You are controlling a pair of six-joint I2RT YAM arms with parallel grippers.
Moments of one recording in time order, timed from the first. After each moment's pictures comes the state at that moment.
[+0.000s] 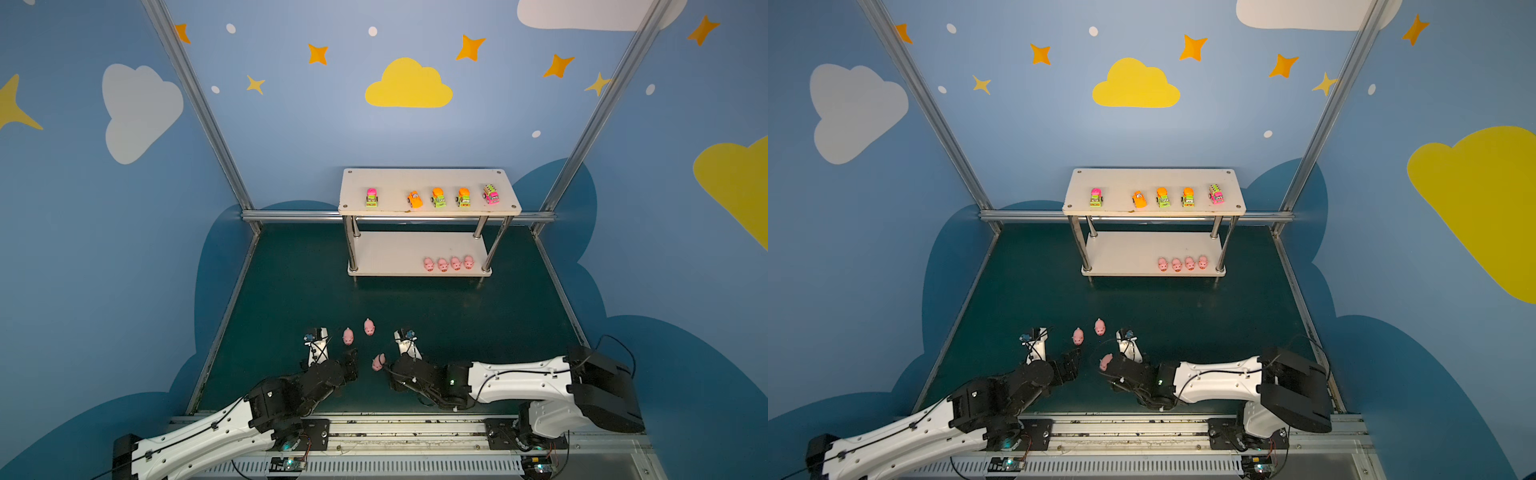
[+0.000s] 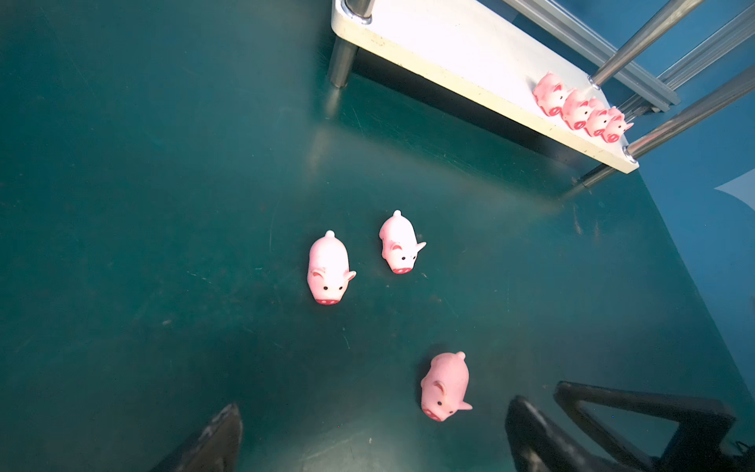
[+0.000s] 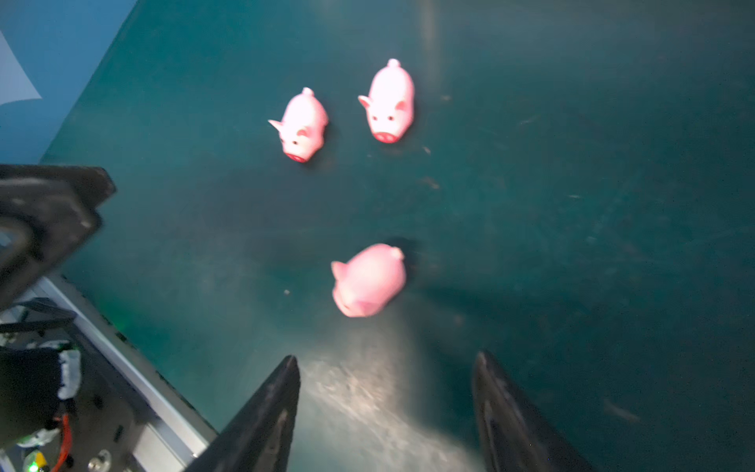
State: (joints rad) left arm -1.10 0.45 0.35 -0.66 -0.58 -1.03; right arm 1.41 1.52 0.79 -0.11 0.43 0.89
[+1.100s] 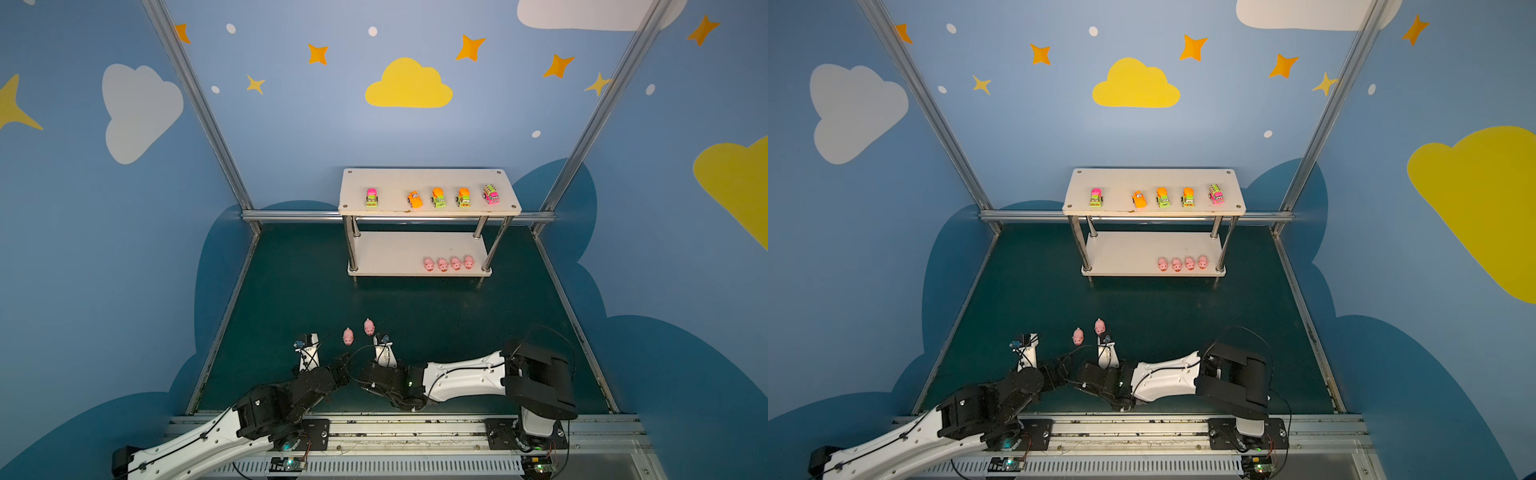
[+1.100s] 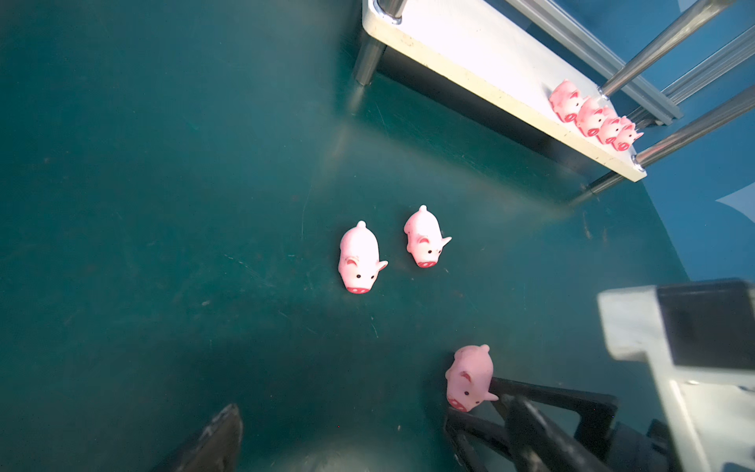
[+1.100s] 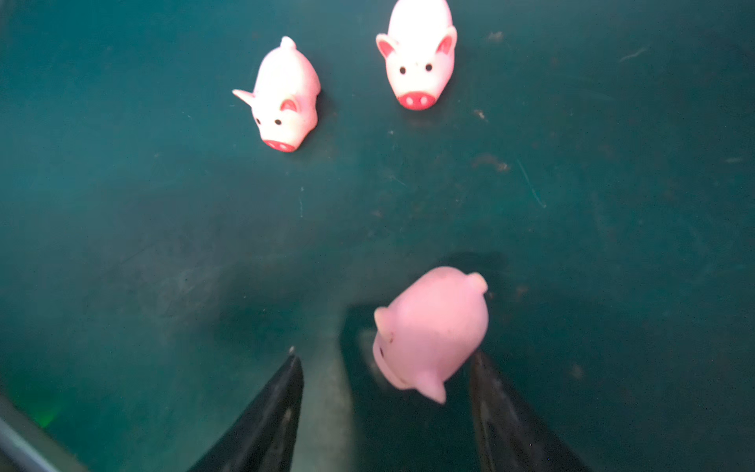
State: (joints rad) left arm -1.10 0.27 0.30 -0.79 -0.60 -1.06; right arm 1.43 1.84 1.01 -0.17 0.49 1.03
